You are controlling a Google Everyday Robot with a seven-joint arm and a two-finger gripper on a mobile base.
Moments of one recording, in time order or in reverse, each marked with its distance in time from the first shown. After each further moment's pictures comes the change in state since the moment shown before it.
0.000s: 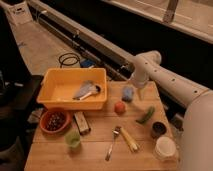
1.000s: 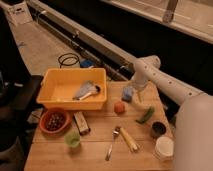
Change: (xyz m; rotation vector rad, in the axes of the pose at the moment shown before) arm 0.025 -0.011 0.030 -0.001 0.027 -0.063
